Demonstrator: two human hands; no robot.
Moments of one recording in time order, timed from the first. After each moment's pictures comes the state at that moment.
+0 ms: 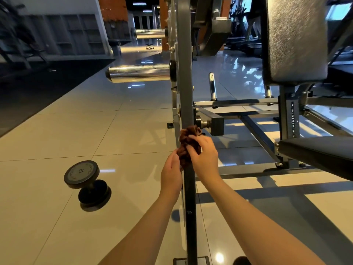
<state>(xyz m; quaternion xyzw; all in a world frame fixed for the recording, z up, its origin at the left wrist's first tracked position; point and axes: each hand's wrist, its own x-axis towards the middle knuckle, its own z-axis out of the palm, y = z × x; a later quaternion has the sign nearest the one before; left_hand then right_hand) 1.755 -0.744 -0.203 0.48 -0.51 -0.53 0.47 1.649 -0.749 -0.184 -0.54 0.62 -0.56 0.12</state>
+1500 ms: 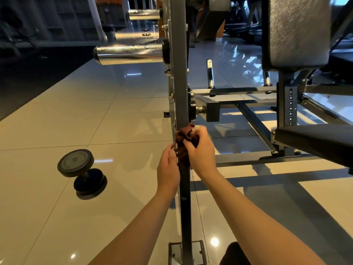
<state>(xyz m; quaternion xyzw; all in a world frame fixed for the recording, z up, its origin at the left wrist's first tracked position) 1.749 -0.728 -0.228 0.51 -0.52 -0.49 0.48 1.646 -0.733 -0.196 -0.52 0.64 -0.54 0.19</state>
